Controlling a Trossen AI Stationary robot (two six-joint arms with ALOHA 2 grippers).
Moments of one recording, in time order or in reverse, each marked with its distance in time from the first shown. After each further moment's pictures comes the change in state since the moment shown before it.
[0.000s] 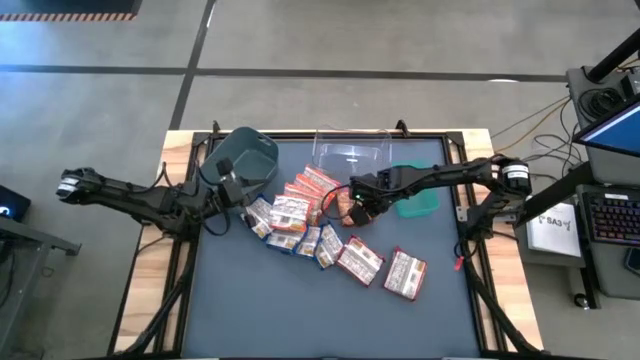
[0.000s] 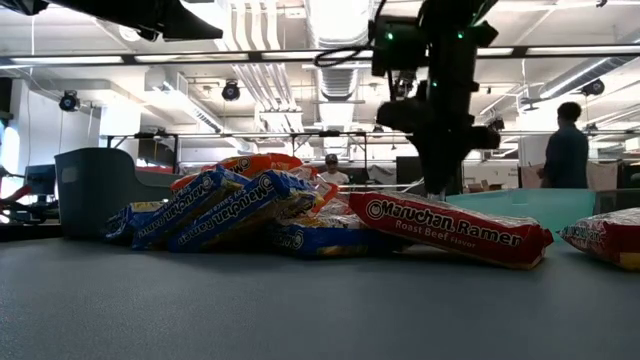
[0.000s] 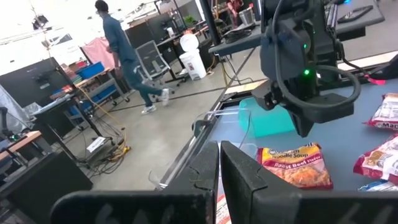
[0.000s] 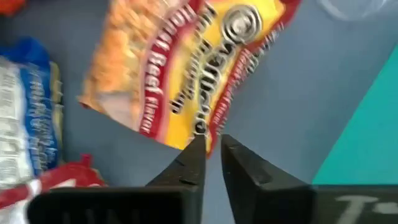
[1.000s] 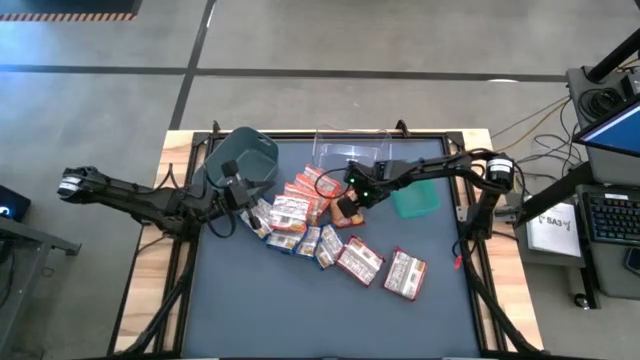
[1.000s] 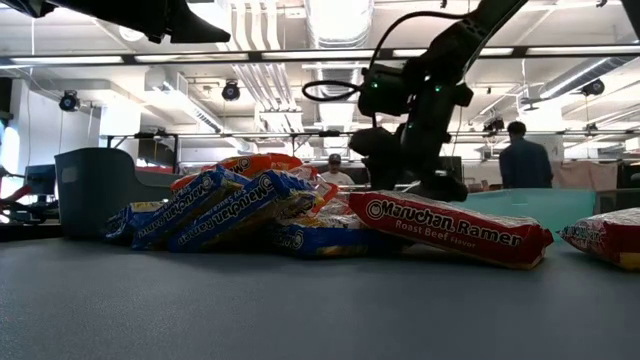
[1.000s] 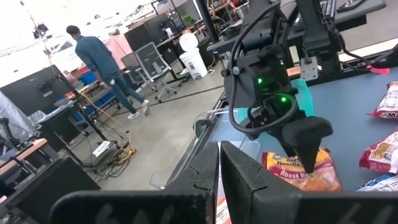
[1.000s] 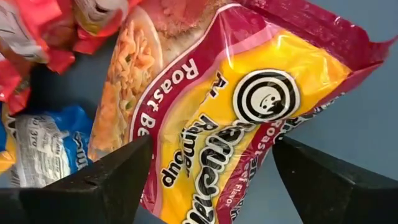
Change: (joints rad) left arm 0.000 0.059 0.000 0.054 -0.002 0.054; right arm -0.144 0.123 -0.084 0.406 -0.265 -0.074
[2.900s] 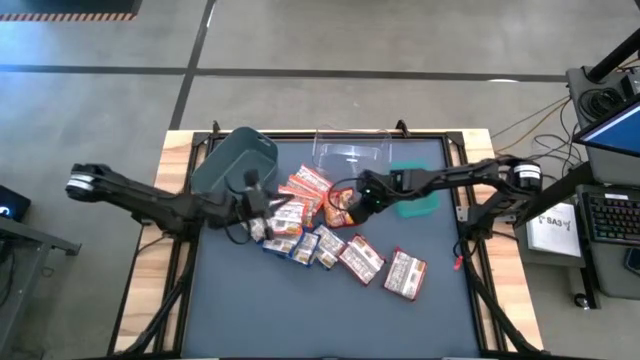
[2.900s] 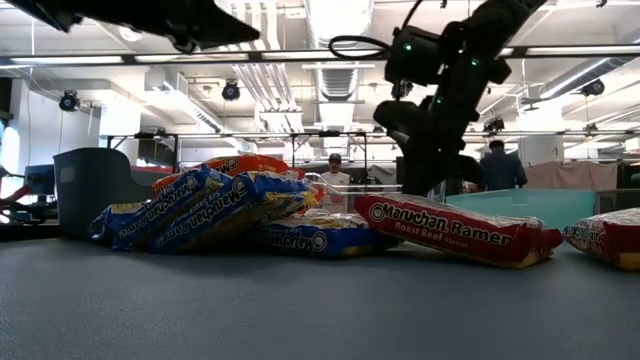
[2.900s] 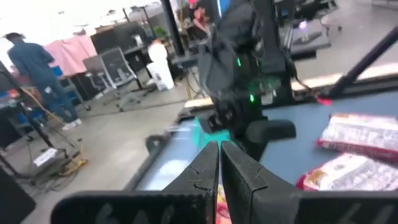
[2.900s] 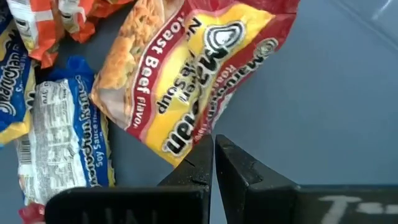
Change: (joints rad) left arm 0.000 0.255 0.007 0.244 0.147 -0.134; right arm 0.090 -0.217 -0.164 0.076 0.160 -0.020
